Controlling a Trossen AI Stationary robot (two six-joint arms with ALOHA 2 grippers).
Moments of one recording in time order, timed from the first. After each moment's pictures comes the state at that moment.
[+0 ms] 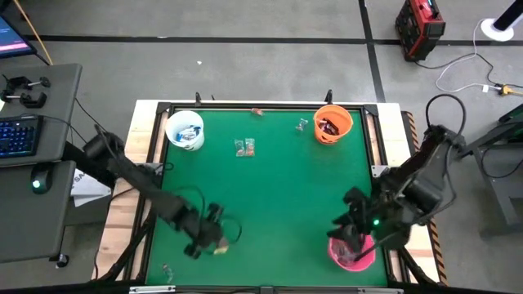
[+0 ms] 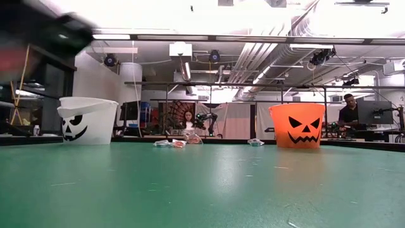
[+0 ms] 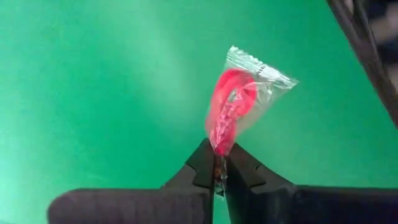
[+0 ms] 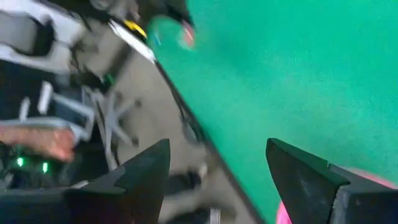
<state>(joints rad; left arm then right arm) -0.65 1.54 0.97 -0.54 -0.11 -0.19 0.85 1.35 1.52 -1.02 0.46 1.50</state>
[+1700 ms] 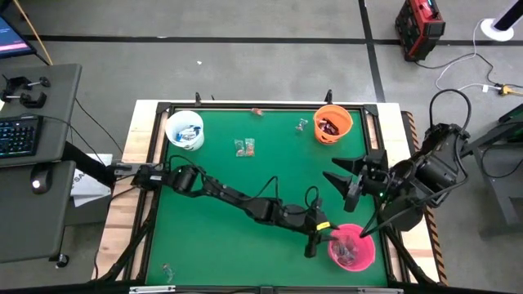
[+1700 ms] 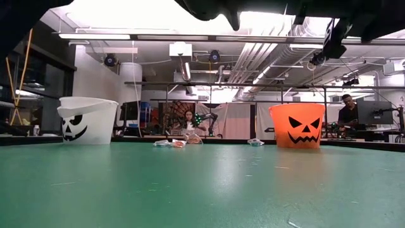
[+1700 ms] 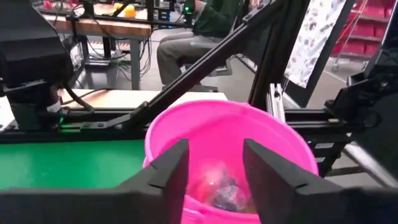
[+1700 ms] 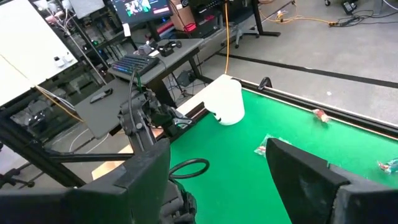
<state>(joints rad) -0.30 2.46 1.92 0.39 -0.07 -0.13 0.78 1.35 1.72 -1.14 1.15 1.14</state>
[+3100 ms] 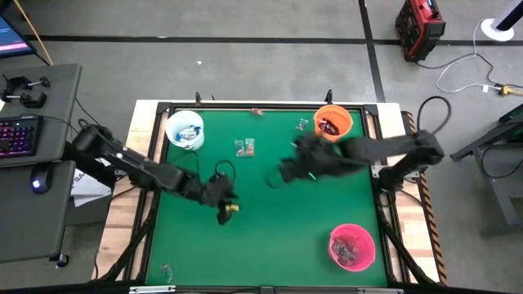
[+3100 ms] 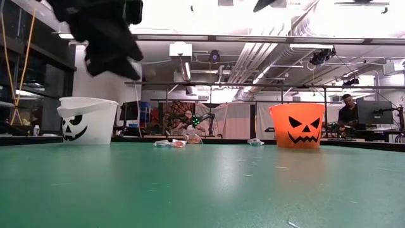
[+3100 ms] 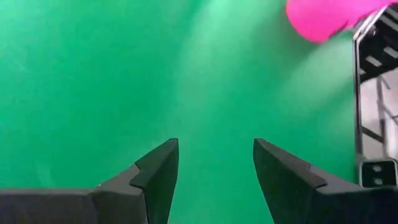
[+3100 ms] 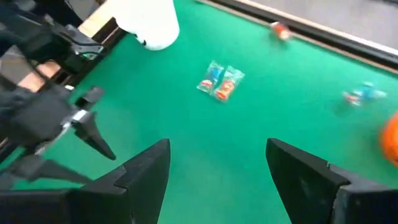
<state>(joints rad) -0.36 1.35 0.79 -0.22 -0.25 -0.75 0.22 1.60 1.72 -1.10 0.56 1.02</state>
